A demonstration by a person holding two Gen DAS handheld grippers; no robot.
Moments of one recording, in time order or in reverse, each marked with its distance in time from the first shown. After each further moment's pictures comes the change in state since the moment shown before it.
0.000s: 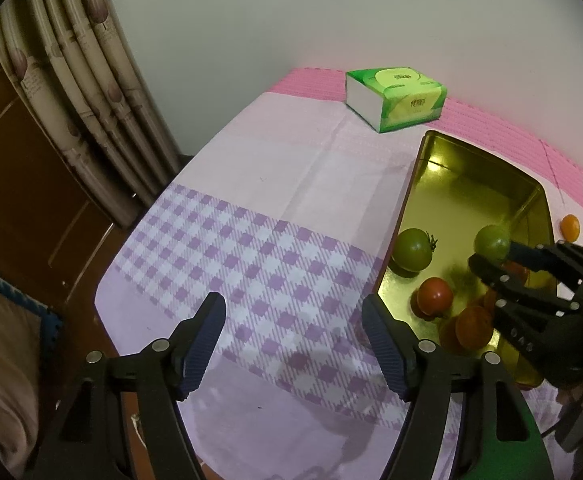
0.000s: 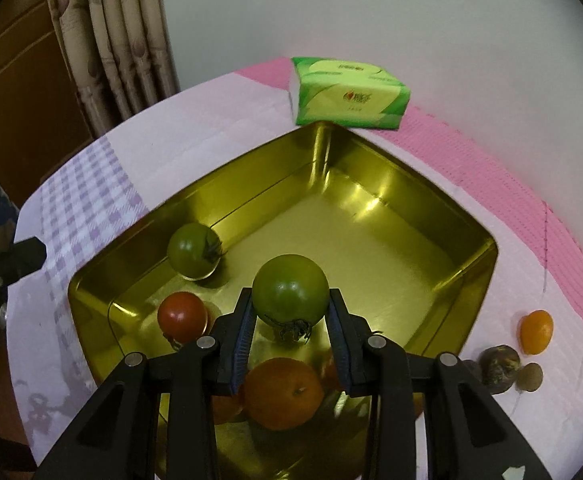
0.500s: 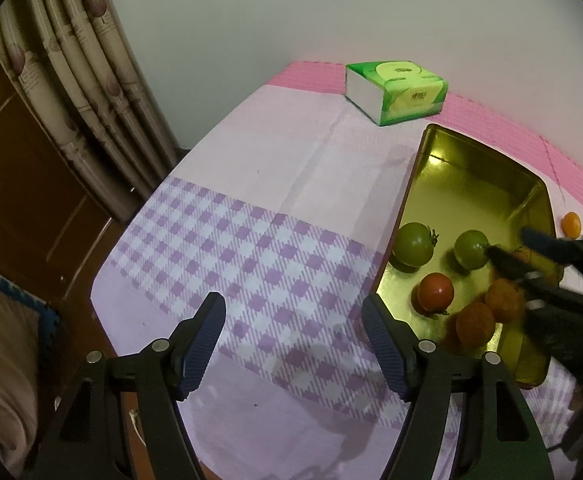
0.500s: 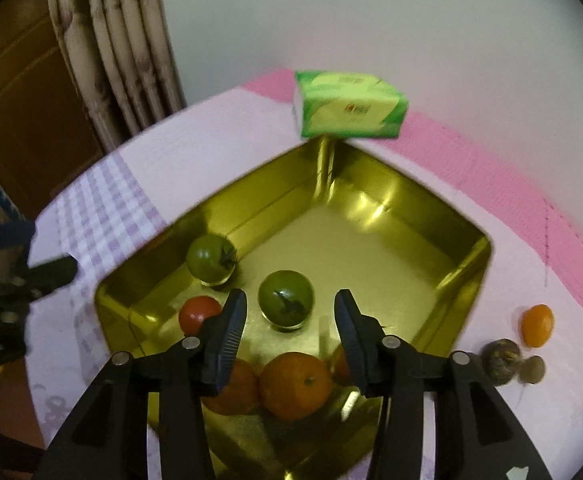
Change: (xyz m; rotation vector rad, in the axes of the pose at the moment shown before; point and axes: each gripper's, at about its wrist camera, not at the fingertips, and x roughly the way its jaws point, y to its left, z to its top) left arm 0.006 0.000 -0.002 -0.010 0.020 -0.003; right arm -0.026 -0.007 -0.001 0.045 -0.065 0.037
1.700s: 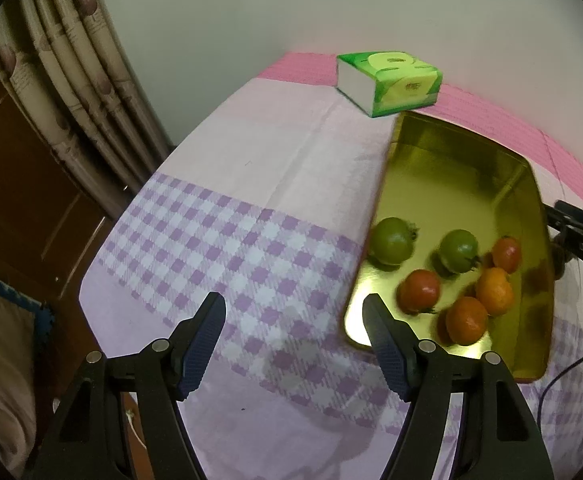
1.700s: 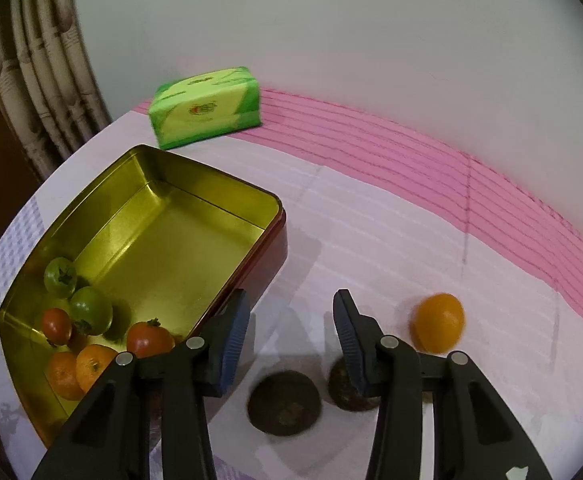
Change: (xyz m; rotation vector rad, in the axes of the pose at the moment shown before) left arm 0.009 -0.010 -0.002 0.019 0.011 -0.023; right arm 0.014 -0.111 -0.008 0.141 0.016 -0.132
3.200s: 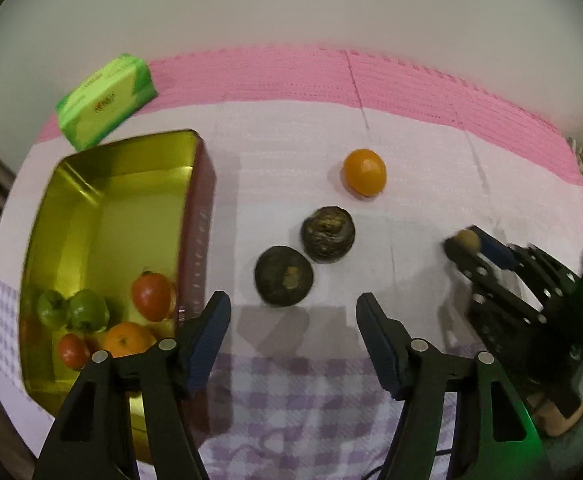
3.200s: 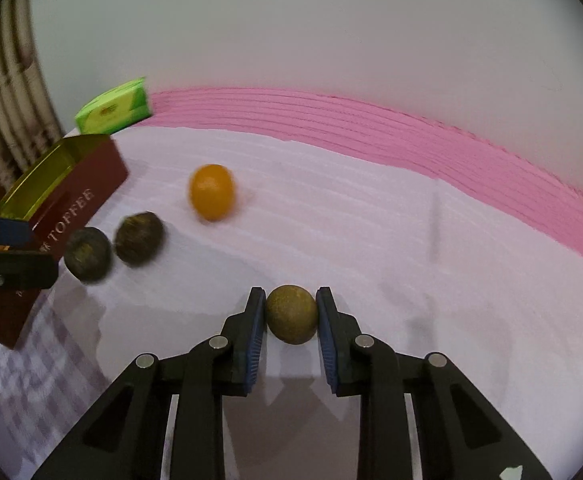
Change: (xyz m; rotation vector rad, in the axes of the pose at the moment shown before) left arm 0.003 -0.268 0.027 0.304 0.138 -0.293; right arm -0.047 -0.138 -0.111 0.161 -0.064 -0.101
